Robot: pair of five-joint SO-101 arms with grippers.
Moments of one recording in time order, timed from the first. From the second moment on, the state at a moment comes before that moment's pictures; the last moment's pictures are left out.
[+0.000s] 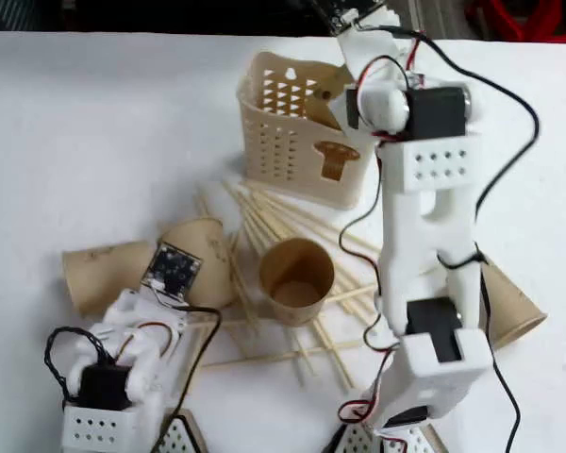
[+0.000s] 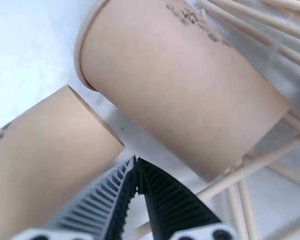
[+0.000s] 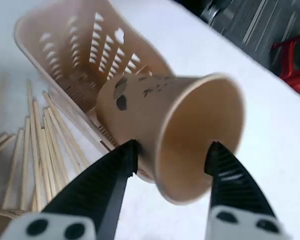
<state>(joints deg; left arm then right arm) -0.9 -104.2 94.6 72.9 -20.8 -11.2 9.8 -45.6 93.1 28.3</state>
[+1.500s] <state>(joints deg) -0.9 -104.2 94.6 72.9 -20.8 5.5 -6.3 -40.3 98.2 37.1</state>
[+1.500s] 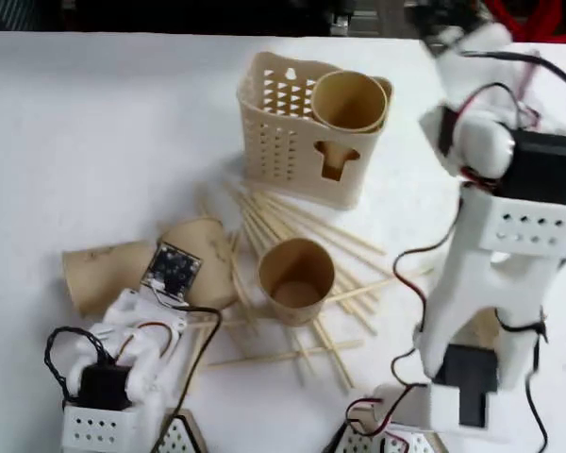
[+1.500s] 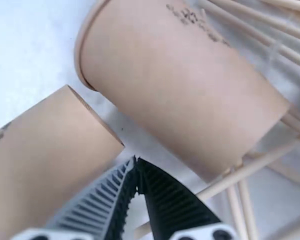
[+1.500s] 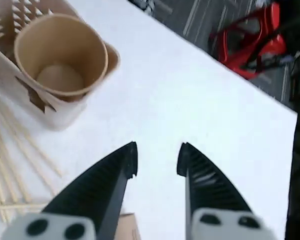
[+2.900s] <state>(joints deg) -0.9 -104.2 94.6 72.9 -20.8 38.2 -32.5 43.6 75.7 29.4</state>
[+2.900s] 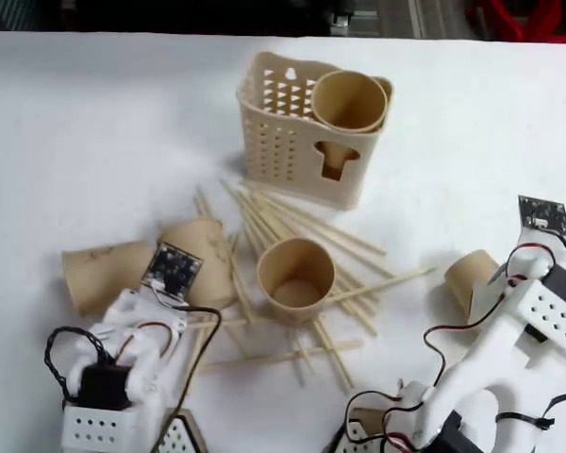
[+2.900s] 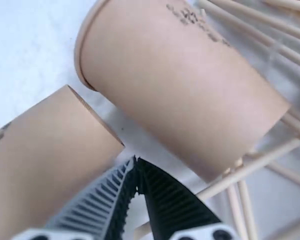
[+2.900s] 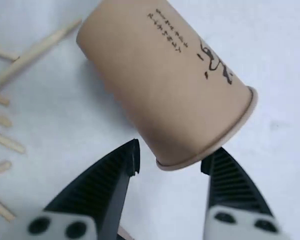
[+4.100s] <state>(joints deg) -11.9 -104.7 75.1 69.5 -31.7 32.3 -32.4 41.1 68.0 29.3</state>
